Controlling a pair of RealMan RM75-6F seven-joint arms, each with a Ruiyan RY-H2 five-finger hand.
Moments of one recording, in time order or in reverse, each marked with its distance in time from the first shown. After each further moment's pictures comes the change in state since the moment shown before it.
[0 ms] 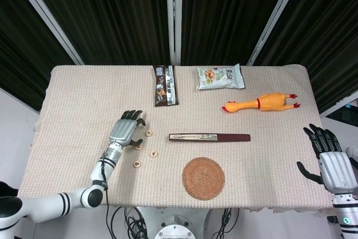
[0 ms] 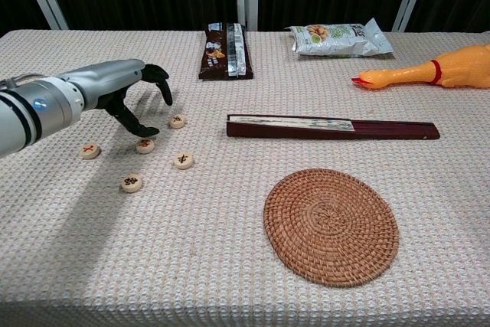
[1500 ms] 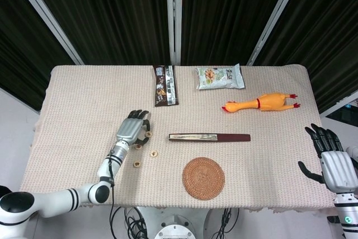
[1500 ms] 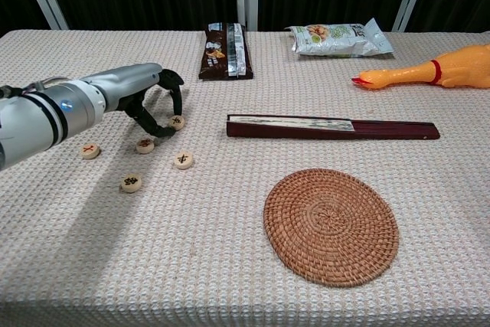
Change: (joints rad) left arm -0.056 -0.047 0.007 0.075 -0.031 -0.021 -0.048; right arm 0.004 0.012 0.004 -0.004 0.019 -0.018 0.014
